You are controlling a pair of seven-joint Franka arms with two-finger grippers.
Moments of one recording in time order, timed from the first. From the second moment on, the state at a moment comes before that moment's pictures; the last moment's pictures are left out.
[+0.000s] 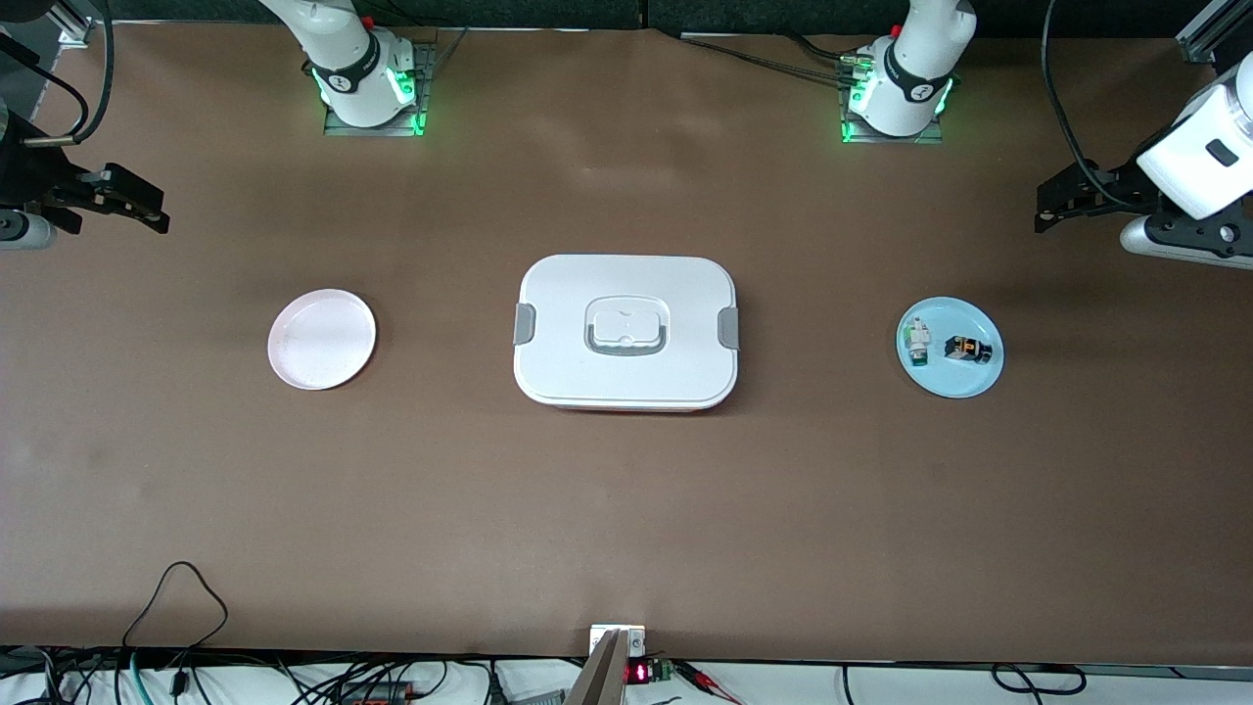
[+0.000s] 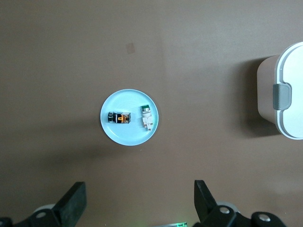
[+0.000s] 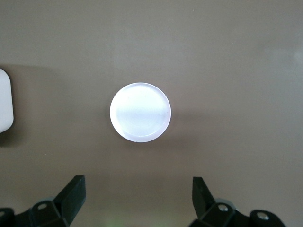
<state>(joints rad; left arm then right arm) 0.00 0.02 -0.07 -1.54 0.00 1.48 0.07 -0.07 -0.03 0.05 -1.66 -0.04 1.58 -0.05</state>
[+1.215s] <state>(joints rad) 0.05 0.16 -0.06 -1.57 0.02 1.46 0.07 -0.05 0.00 0.06 -1.66 -0.04 1.58 -0.05</state>
